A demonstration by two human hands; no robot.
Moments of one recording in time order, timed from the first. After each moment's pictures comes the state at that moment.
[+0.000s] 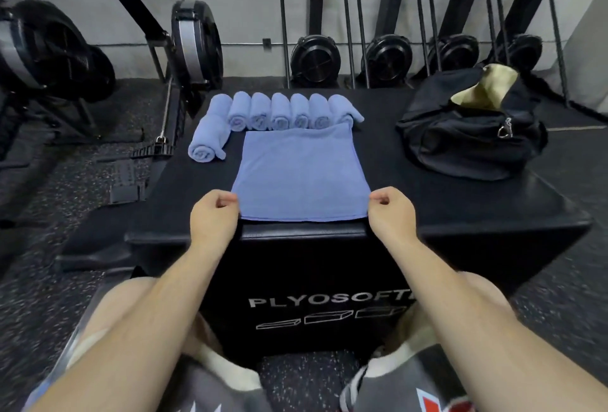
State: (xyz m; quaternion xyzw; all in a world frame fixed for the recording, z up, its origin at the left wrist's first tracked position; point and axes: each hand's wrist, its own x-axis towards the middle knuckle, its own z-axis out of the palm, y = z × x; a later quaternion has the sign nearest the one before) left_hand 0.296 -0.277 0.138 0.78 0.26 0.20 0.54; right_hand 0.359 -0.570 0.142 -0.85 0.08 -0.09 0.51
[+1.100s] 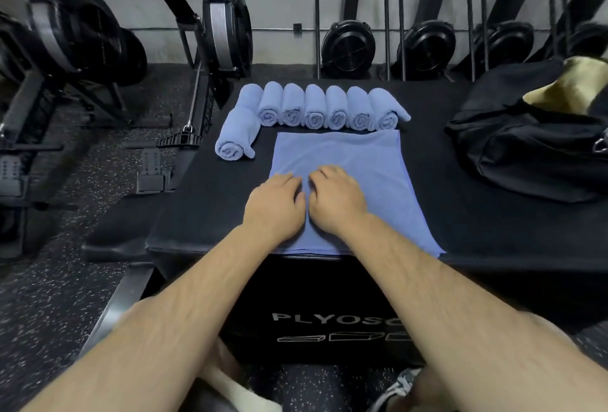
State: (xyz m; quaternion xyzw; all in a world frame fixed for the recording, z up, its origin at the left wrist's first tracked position) left_hand 0.360 -0.285 0.141 0.98 0.05 0.10 0.15; right_hand 0.412 -0.420 0.150 -0.96 -0.25 -0.05 0.11
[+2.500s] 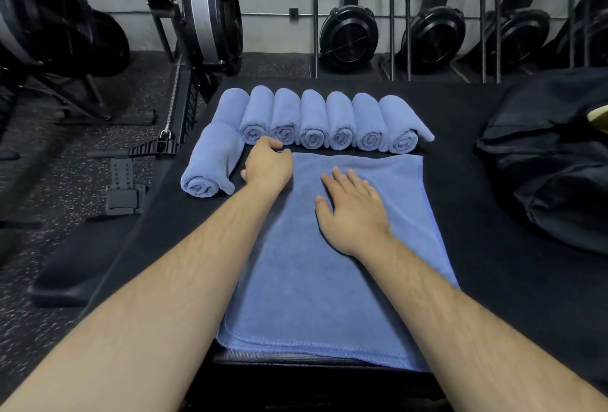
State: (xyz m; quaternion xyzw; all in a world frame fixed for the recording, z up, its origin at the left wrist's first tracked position) left_hand 0.556 -0.245 0.151 0.83 0.28 0.14 0.46; right_hand 0.516 -0.418 0.132 -0.97 -0.20 -0.01 0.14
